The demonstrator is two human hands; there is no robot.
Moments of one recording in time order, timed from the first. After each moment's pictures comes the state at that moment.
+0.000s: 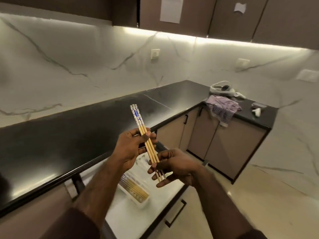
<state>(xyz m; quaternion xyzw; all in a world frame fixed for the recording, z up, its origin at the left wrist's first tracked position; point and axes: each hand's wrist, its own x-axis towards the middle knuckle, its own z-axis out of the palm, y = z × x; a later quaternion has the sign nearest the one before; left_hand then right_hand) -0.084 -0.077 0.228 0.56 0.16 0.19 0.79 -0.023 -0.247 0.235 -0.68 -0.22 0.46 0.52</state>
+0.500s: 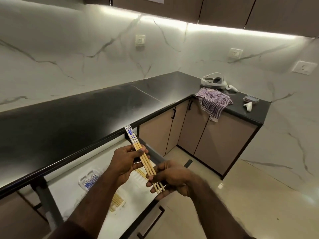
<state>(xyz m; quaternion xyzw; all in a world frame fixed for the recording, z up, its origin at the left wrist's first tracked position) 0.022 -0.131 0.141 0.53 0.25 0.12 0.81 0.079 -0.304 0.172 -0.72 -0.13 0.48 0.48</state>
